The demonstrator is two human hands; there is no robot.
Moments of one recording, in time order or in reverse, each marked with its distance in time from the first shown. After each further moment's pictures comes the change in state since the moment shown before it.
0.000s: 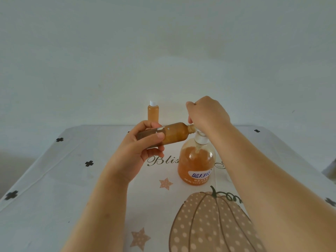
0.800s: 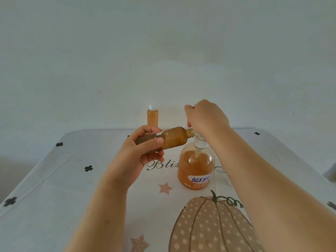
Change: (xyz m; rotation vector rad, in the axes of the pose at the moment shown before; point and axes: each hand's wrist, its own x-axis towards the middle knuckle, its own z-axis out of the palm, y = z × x) left_hand 0.001 0.001 0.002 -0.003 0.017 -0.017; right_hand 0.000 -0.001 -0.003 -0.024 0.010 -0.029
